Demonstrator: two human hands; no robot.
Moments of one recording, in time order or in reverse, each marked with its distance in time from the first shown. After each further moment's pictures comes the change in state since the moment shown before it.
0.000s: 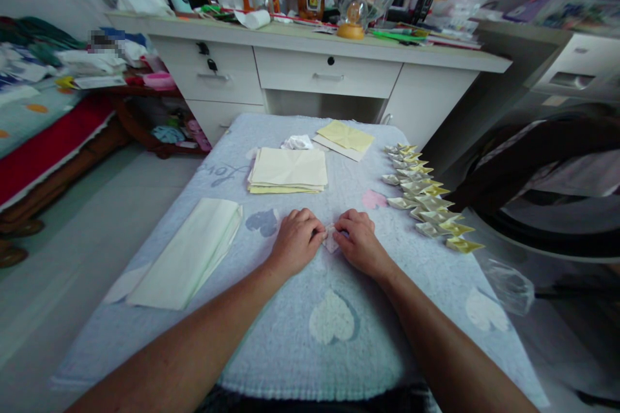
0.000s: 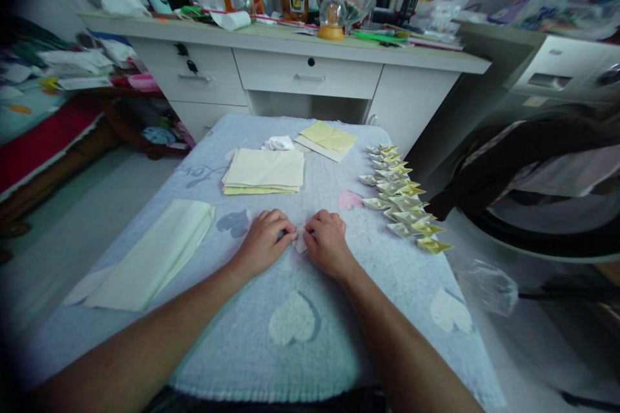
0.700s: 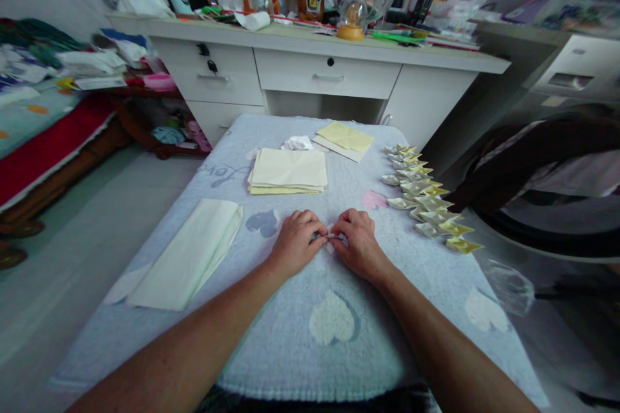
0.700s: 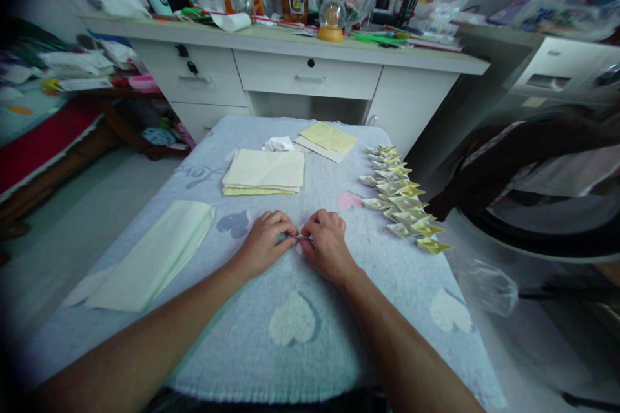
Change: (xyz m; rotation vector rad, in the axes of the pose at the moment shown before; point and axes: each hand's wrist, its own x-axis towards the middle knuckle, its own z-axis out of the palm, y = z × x) left_hand 0.000 -0.003 -0.001 -0.024 -0.040 0.066; right_hand -0.006 0.000 0.001 -0.024 0.072 -0.095
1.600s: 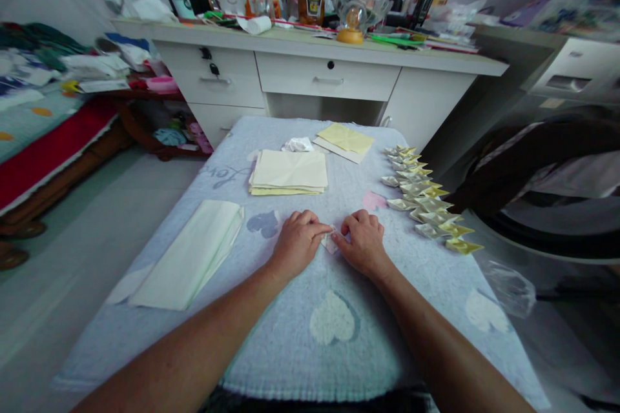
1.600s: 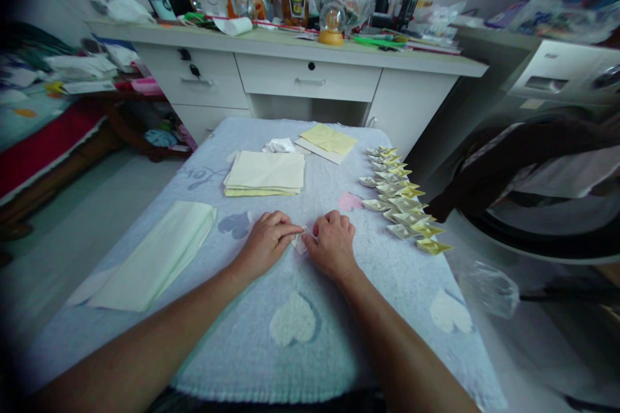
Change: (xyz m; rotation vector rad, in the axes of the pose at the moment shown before) left_hand 0.000 -0.001 0.005 0.002 0.042 -0.012; right_hand 0.004 0.001 0.004 -0.199 -0.024 0.274
